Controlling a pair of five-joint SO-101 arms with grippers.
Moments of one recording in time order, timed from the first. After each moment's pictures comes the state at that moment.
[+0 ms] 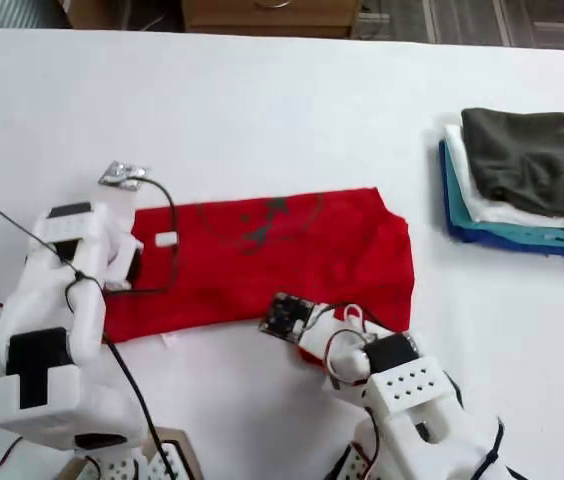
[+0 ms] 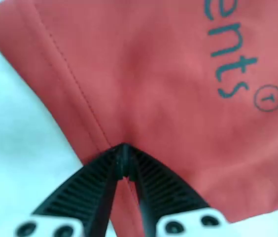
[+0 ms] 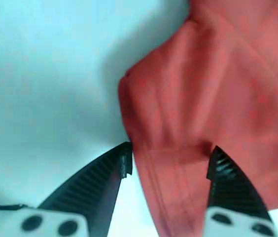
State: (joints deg) left arm -18.5 3.9 35.2 58.6 -20.5; right arm -24.3 -55.3 81.0 62.6 48.6
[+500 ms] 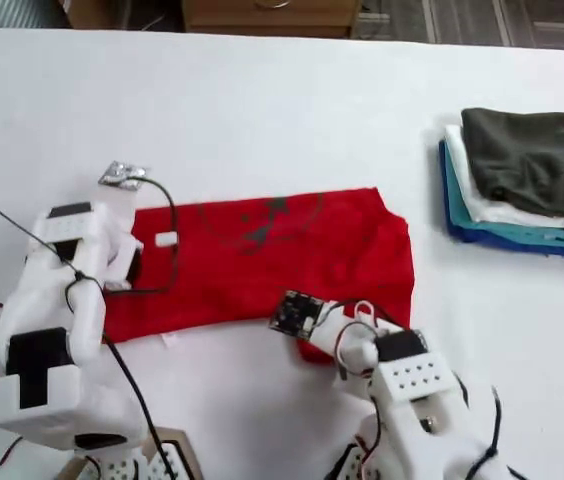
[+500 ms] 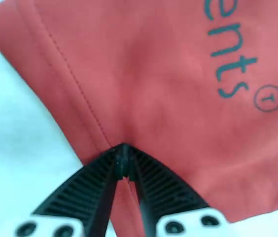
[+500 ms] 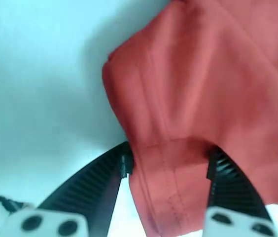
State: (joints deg) left arm -18.5 3.9 35.2 58.6 -20.5; right arm -17.8 -50.6 80.5 59.2 54.6
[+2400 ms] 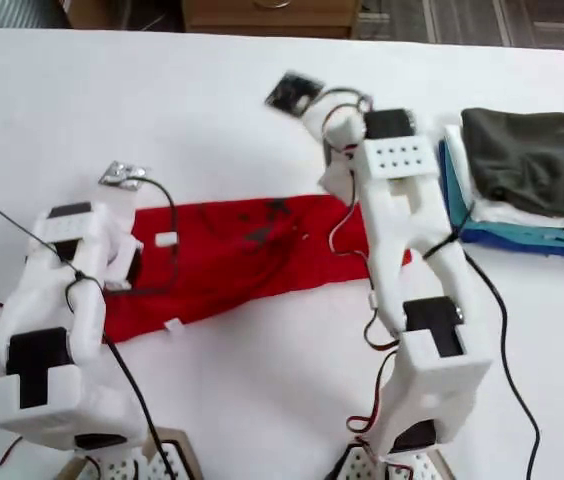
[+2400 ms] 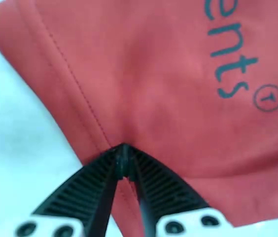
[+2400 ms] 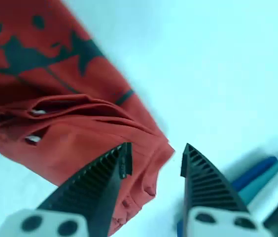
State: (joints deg) left arm -18.5 4.2 35.1 58.5 -20.5; right arm -11.5 17.3 -17.3 78.9 47.3
